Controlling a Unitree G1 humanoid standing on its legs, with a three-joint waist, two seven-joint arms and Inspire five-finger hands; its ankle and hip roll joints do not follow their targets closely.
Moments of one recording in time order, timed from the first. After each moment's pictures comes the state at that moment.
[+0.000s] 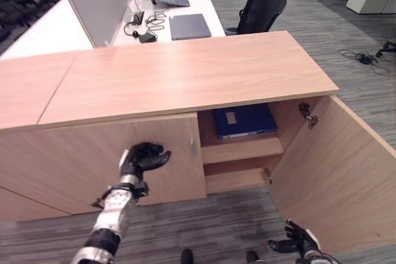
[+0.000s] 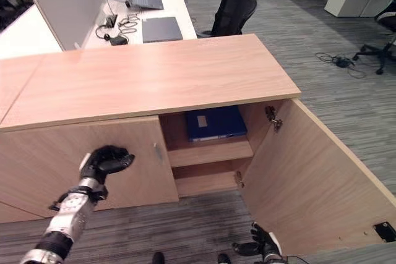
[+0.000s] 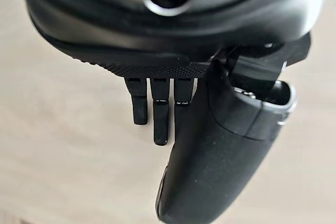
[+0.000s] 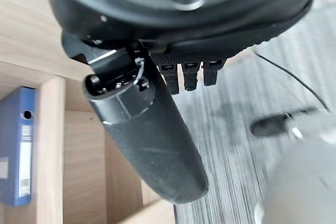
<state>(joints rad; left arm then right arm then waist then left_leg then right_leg) -0.26 0.50 -0.15 0.68 -0.58 -0.16 0.08 0.16 -0.28 0.14 0.79 0.26 -0.06 -0.06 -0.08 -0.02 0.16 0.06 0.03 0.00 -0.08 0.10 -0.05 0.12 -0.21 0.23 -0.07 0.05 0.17</state>
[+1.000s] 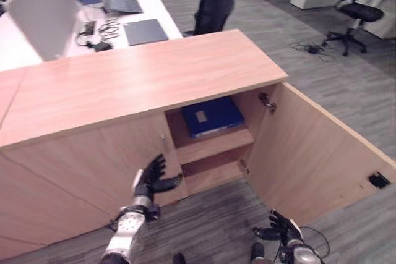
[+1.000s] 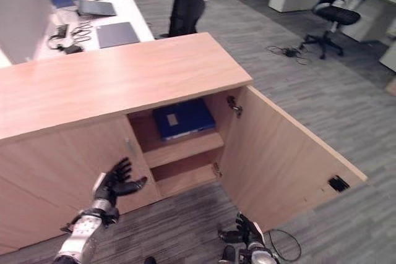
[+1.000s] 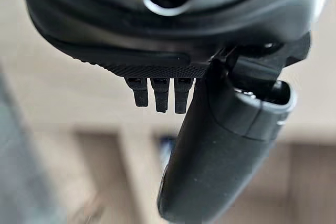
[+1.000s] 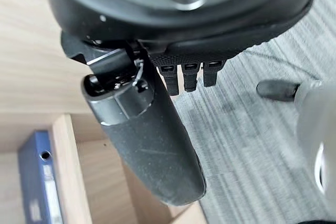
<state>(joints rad) -0.02 0.29 -0.27 0.57 -0.45 -0.19 0.07 0.06 -0.22 0.18 0.84 0.28 -0.06 -0.07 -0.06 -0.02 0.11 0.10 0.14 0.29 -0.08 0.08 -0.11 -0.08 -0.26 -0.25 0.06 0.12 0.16</state>
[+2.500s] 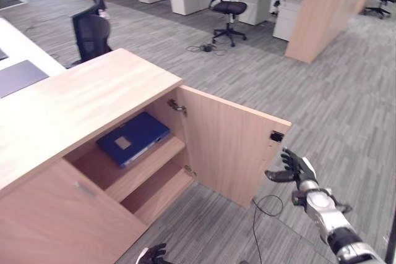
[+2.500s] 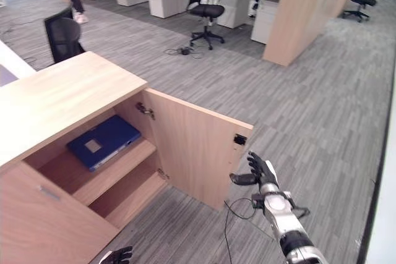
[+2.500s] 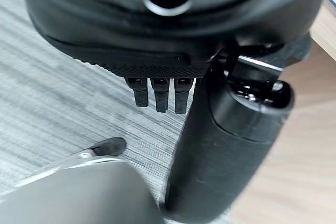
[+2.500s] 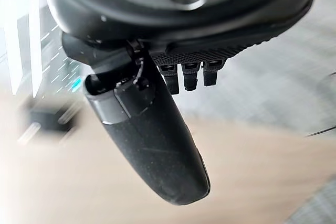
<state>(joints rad) 0.06 0.23 -0.23 1.18 -0.09 -0.13 0.03 -0.30 -0.43 0.22 0.71 0.35 -0.08 -0.13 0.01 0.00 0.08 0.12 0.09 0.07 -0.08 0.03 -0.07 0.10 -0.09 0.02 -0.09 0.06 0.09</state>
